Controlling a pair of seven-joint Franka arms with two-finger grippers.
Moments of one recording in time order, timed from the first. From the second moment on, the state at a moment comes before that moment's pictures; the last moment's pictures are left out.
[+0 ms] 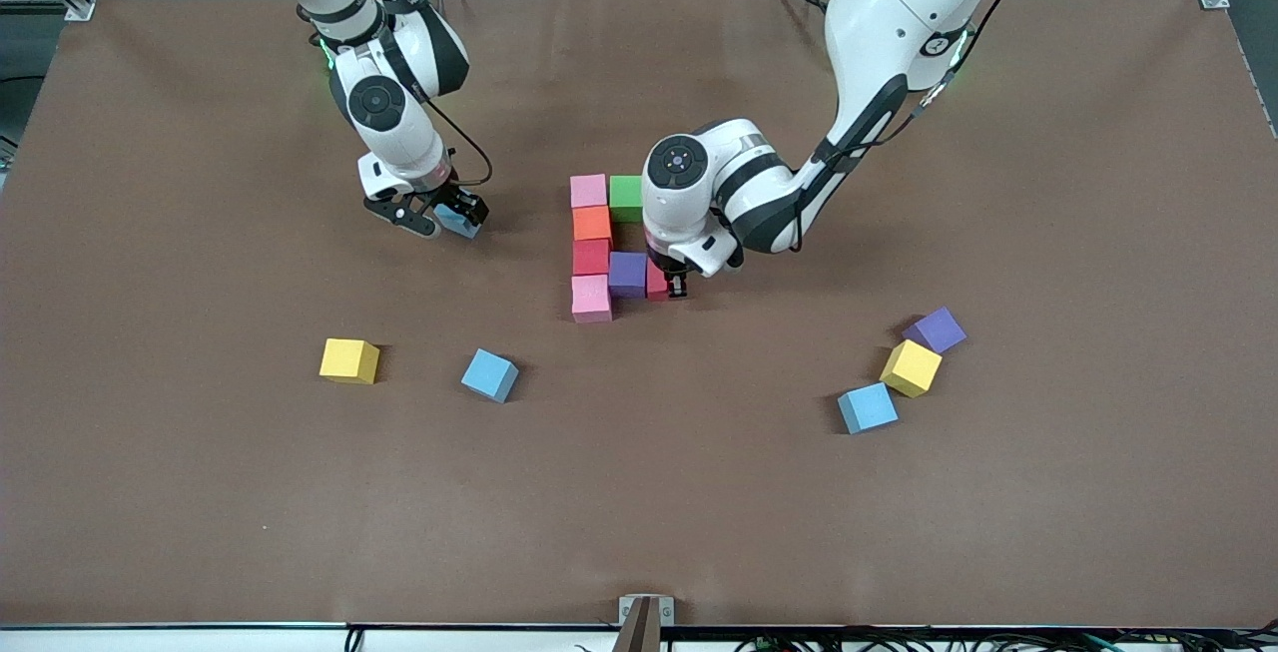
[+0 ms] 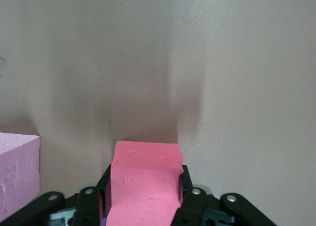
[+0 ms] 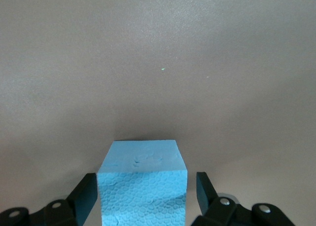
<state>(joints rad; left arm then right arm) -0.41 0.70 -0.45 -1.73 0.41 2.35 -2.70 0.64 0.08 -0.12 -2.67 0.06 2.68 0.90</state>
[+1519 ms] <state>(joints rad) -0.33 0.59 -0.47 -1.70 0.29 2.18 -2.33 0.64 0.42 -0.12 -1.76 0.12 2.13 0.57</state>
